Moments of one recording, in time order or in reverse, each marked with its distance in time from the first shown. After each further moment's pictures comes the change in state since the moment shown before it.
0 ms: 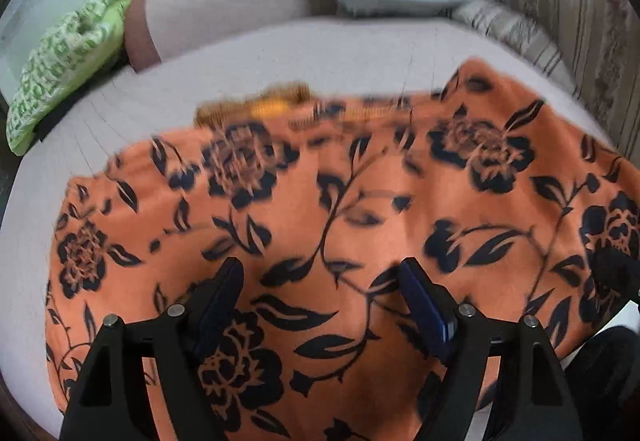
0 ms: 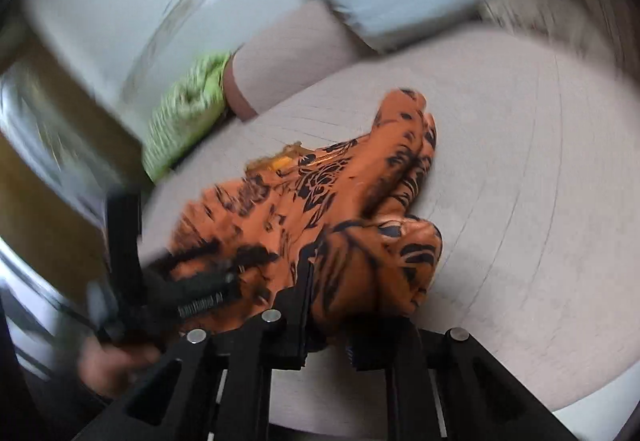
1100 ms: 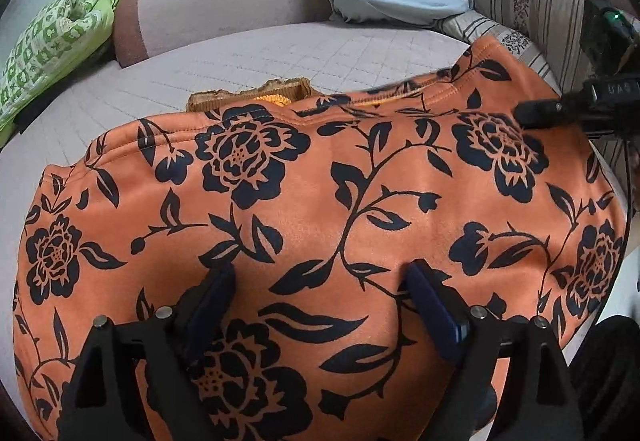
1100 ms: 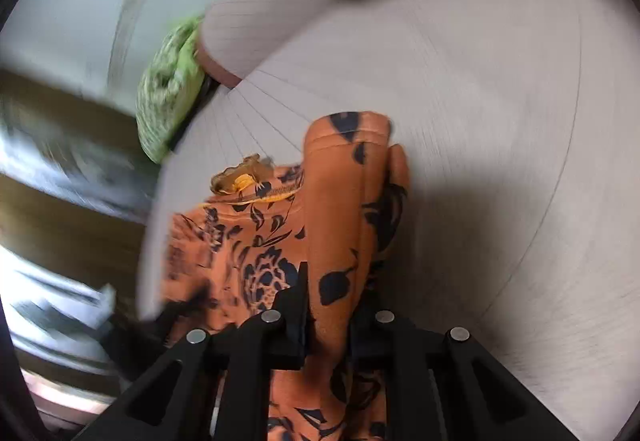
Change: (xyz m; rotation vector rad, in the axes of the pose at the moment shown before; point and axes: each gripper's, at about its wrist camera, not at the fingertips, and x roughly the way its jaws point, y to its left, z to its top) left arm 0.005 0.019 -0.016 -0.027 -0.085 -0.103; right arm 0.092 -0.083 0.122 0.067 0.289 0.172
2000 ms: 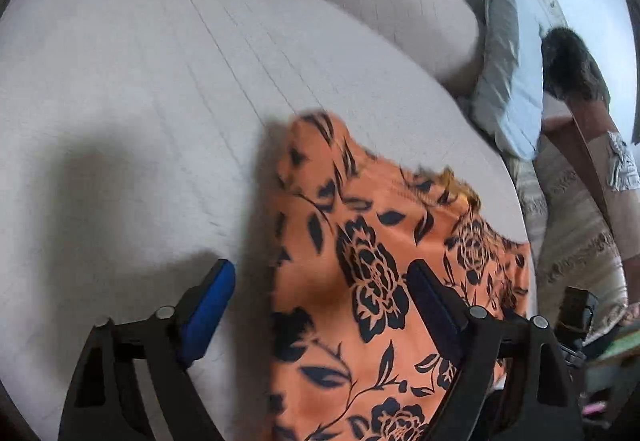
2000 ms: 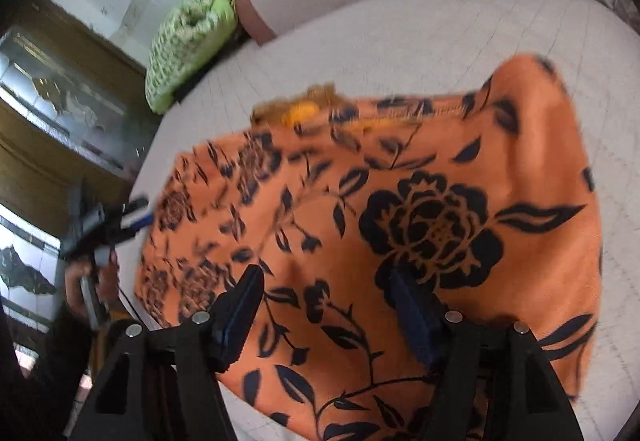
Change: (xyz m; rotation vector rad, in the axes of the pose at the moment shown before) left arm -0.020 0.284 -0.010 -0.580 0.122 -0.285; right arm 0.054 0.073 -0.054 -0.088 0.037 -0.055
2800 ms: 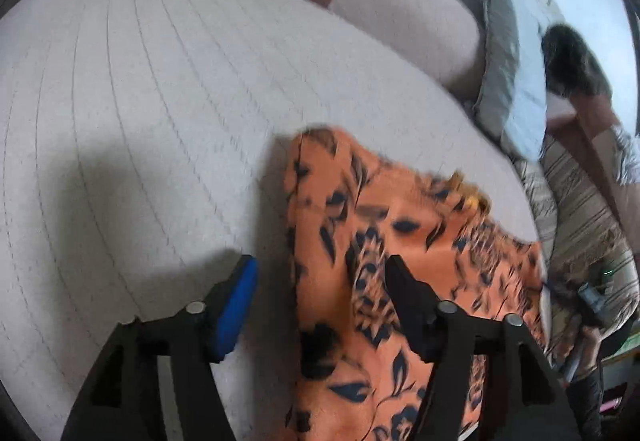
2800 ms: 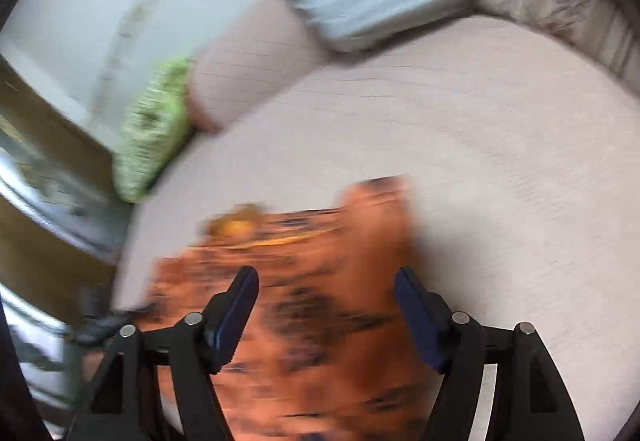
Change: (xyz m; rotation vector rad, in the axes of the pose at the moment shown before) left arm -0.009 0.000 0.000 0.025 -0.101 0.027; right arm -0.081 -0.087 0.045 0.173 -0.190 -0.105
